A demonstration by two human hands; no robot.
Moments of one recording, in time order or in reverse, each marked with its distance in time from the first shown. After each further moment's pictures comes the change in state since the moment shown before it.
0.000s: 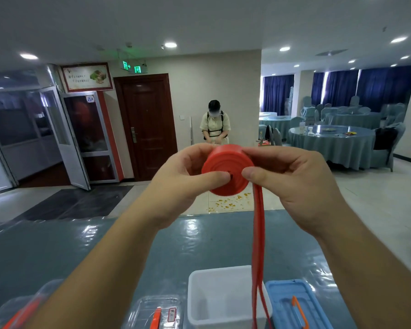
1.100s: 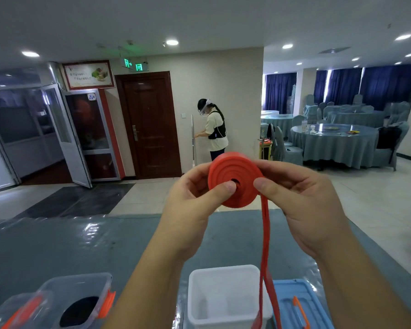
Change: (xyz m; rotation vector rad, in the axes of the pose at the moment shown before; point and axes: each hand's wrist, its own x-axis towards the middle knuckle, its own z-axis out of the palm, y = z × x) left_hand -0.023 -0.037 0.033 -0.210 0.211 -0.001; right_hand -0.021 0.021 -0.002 0.125 0.088 0.059
